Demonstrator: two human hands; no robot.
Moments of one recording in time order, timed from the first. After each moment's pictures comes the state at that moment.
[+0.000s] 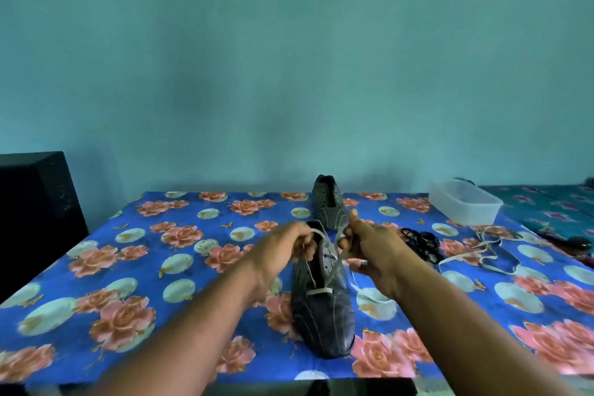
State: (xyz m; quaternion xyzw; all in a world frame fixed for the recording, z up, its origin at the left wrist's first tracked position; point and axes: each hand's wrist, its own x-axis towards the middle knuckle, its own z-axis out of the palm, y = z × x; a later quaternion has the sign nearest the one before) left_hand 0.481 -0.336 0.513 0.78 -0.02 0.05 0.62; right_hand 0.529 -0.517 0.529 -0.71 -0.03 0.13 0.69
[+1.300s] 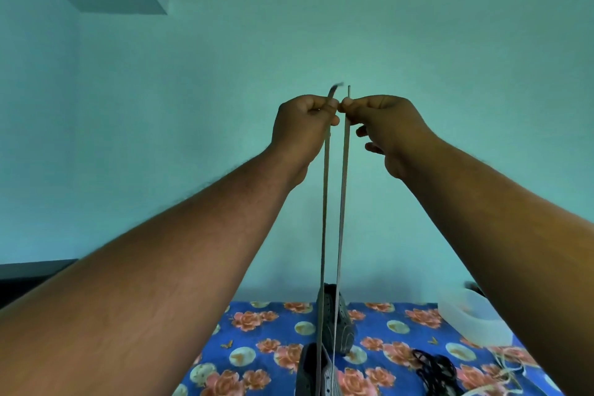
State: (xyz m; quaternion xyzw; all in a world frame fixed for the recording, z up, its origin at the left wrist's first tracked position) left_hand 0.465 -0.381 0.856 0.71 -0.14 0.45 0.52; right_hand 0.493 -0.516 0.864 -0.67 -0.30 -0.25 0.63
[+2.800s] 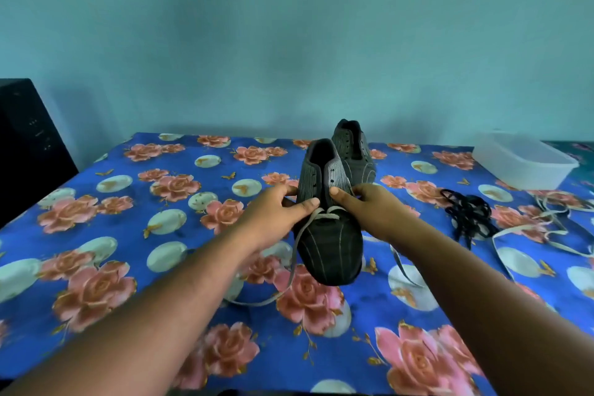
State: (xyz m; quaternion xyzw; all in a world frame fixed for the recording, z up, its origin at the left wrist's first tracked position) left_hand 0.553 -0.279 0.452 0.83 0.08 0.07 0.55; right_hand 0.639 -0.470 0.458 -0.89 -0.21 0.05 0.40
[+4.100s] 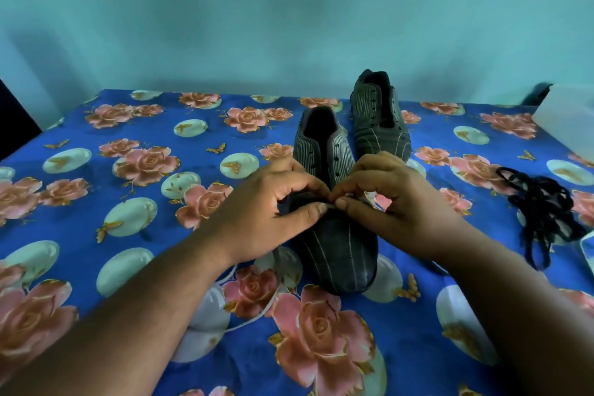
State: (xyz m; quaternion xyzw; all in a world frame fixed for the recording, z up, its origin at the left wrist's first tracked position) left_hand 0.589 -0.239 0.426 0.90 -0.14 0.15 0.37; right_hand 0.682 -0.462 0.434 -0.78 -0.53 -0.11 0.33
